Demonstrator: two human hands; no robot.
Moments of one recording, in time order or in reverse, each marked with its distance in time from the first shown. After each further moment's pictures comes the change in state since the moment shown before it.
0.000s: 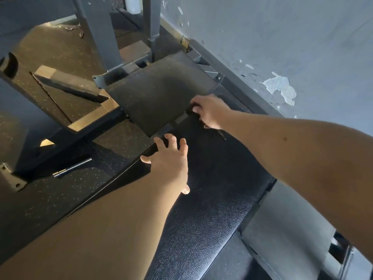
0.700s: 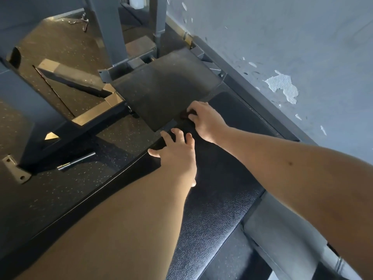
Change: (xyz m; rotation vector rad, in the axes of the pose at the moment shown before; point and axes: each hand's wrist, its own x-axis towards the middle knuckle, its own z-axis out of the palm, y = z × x) left_hand -0.006 0.001 -0.001 -0.063 -0.002 -0.013; right_hand -0.033 -0.034 0.037 0.097 0.096 -0.063
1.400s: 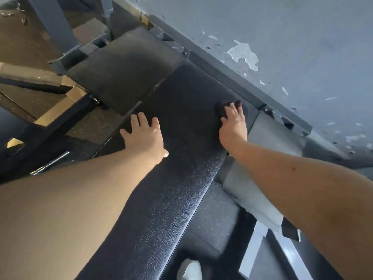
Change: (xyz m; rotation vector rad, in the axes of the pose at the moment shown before) left_hand -0.026 -0.006 0.024 0.008 0.174 0.058; right_hand -0.159 0.101 0.010 0.122 0.381 0.583
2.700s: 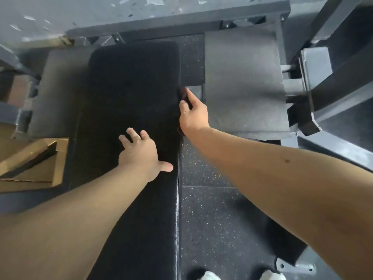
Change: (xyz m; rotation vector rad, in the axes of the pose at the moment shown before) left_hand -0.071 0.086 0.044 0.503 -0.138 0.165; right_hand -0.122 0.019 0.025 1.172 0.114 0.644
